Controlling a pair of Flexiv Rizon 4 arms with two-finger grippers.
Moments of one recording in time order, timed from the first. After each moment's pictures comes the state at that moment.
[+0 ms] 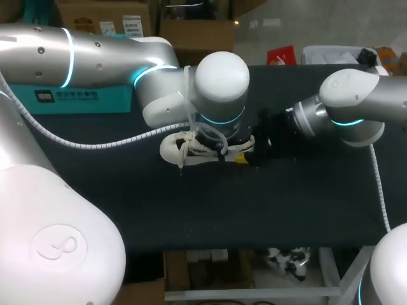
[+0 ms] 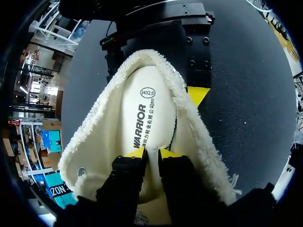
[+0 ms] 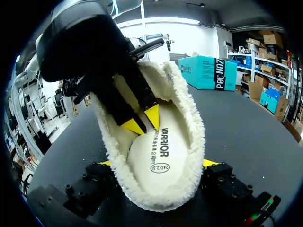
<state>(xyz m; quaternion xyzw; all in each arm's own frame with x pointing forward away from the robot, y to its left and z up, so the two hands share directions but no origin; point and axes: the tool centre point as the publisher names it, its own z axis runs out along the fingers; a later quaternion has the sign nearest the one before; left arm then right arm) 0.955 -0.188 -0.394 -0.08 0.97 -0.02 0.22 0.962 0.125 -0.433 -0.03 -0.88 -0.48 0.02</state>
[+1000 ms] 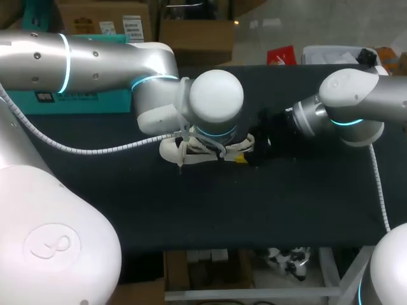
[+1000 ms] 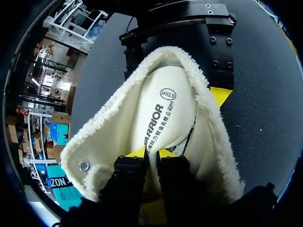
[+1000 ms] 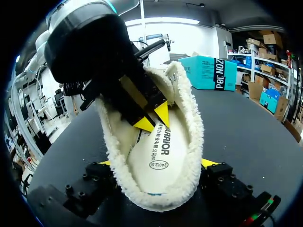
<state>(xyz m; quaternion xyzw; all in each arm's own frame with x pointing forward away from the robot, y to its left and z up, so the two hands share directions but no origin) 0.970 -0.181 -0.394 -0.12 0.95 -0.04 0.27 0.963 0.126 -0.433 -0.03 -0.88 -0.48 0.02</state>
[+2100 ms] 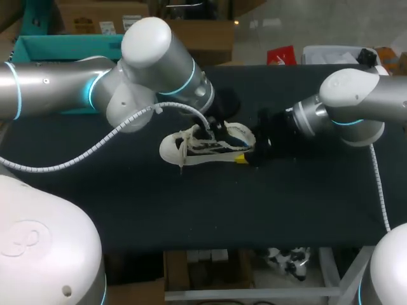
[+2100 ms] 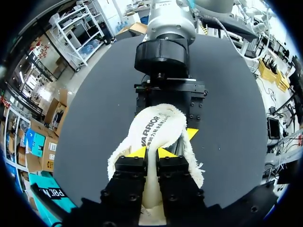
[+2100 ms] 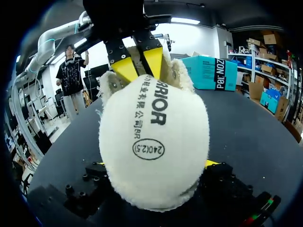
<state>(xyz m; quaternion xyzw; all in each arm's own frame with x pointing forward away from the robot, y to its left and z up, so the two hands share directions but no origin) 0.955 -0.208 -0.331 -0.11 0.96 -0.22 0.15 0.962 0.126 -0.432 -0.03 -0.88 -0.48 0.02</state>
